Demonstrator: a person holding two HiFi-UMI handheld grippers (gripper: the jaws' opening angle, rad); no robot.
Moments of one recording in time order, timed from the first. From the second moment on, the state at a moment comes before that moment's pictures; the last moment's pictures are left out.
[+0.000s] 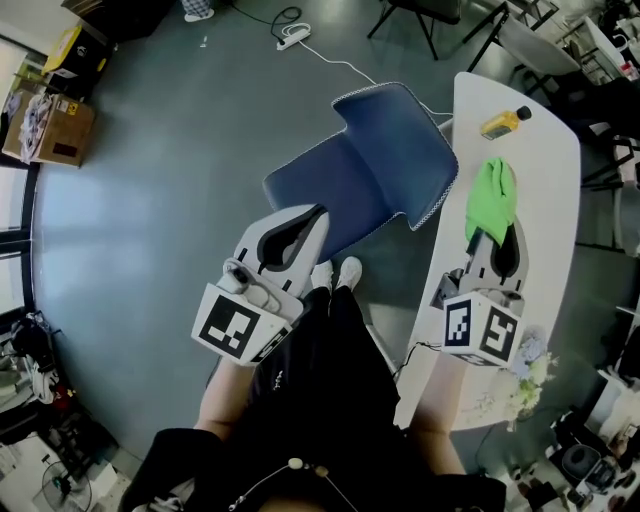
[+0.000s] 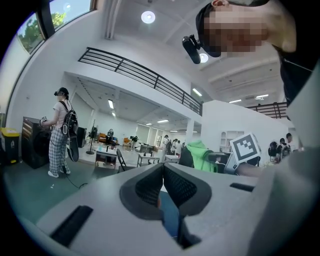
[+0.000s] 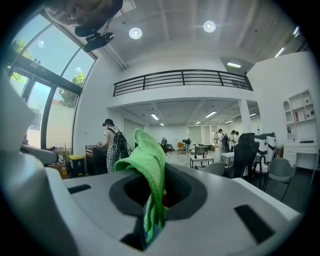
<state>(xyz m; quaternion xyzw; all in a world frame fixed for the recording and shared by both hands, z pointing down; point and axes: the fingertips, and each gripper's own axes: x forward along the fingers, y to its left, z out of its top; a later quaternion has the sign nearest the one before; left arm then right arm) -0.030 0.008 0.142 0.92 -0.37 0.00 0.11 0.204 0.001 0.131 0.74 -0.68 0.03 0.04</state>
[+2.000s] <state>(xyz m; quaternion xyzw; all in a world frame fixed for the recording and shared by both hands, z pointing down) -0.056 -0.119 0.373 0.87 -0.46 0.02 0.18 0.182 -0.229 0.367 0.73 -0.66 0.02 0.18</state>
